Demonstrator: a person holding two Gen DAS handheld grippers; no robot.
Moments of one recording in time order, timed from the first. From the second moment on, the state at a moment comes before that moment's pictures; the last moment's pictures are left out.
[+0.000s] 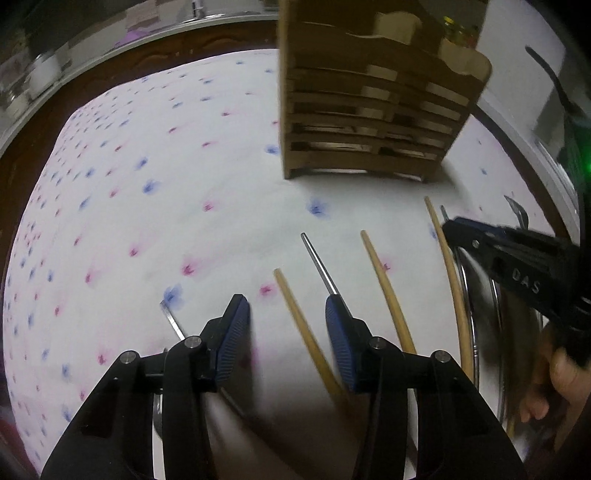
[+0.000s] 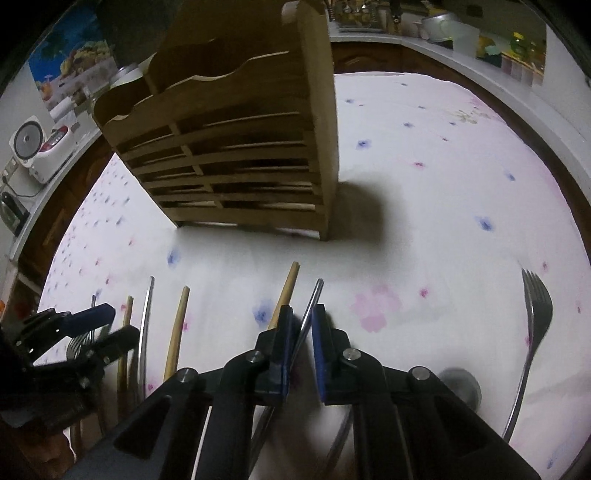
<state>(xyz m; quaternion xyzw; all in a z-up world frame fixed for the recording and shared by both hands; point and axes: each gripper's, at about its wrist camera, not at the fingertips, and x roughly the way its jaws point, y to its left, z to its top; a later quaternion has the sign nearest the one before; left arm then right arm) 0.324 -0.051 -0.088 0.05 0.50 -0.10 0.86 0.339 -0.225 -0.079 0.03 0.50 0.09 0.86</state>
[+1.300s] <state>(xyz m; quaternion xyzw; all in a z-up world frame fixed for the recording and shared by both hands) 0.214 -0.005 0.078 -0.06 0.29 -0.18 0.94 0.233 -0.251 0.087 0.11 0.28 0.17 0.94</state>
